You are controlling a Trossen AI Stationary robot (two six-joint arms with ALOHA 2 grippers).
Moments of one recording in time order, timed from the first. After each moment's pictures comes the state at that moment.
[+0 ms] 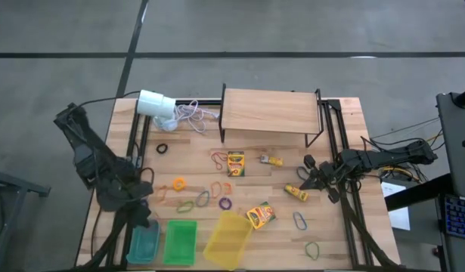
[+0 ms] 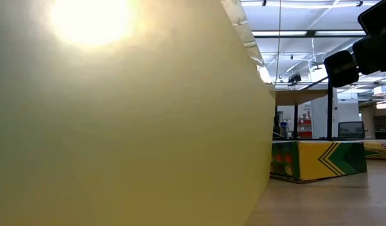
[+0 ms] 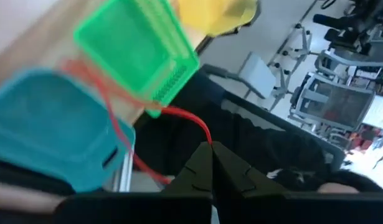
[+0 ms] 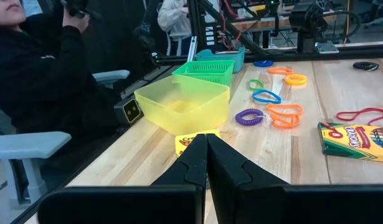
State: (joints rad) left arm -0.89 0.94 0.96 -0.79 0.03 -1.82; right arm 0.17 0.18 0.01 0.05 -0.29 0.17
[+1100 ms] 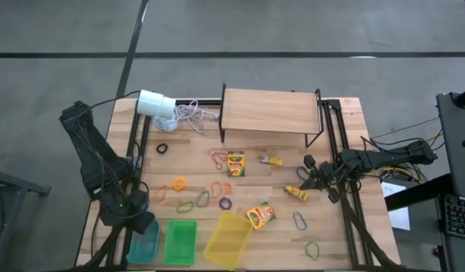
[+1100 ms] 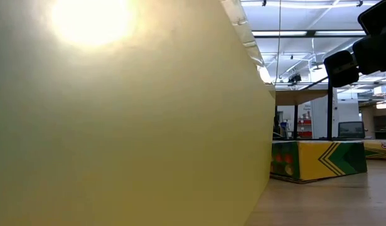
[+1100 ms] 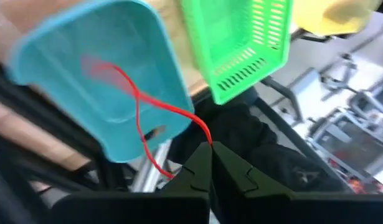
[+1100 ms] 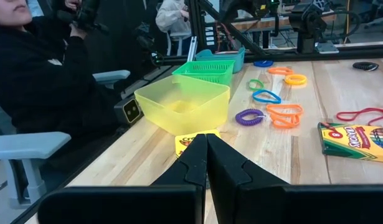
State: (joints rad) left arm -1.03 0.95 0.76 -0.67 0.02 -2.20; right arm 0.17 0.18 0.01 0.05 -0.29 0.17
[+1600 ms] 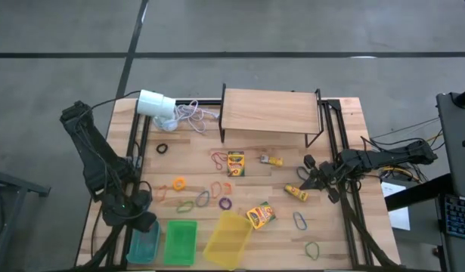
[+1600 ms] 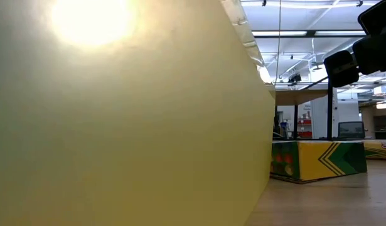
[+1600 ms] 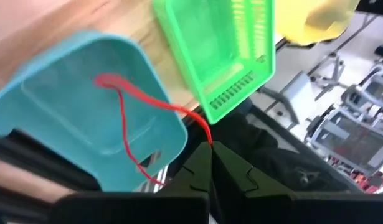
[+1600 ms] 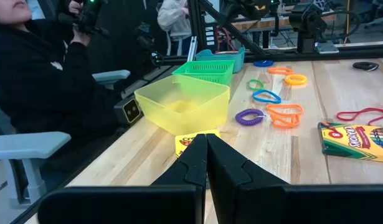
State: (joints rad) left arm -1.03 0.95 0.71 -0.63 -0.05 -2.10; right arm 0.17 0.18 0.01 0.05 -0.29 0.17
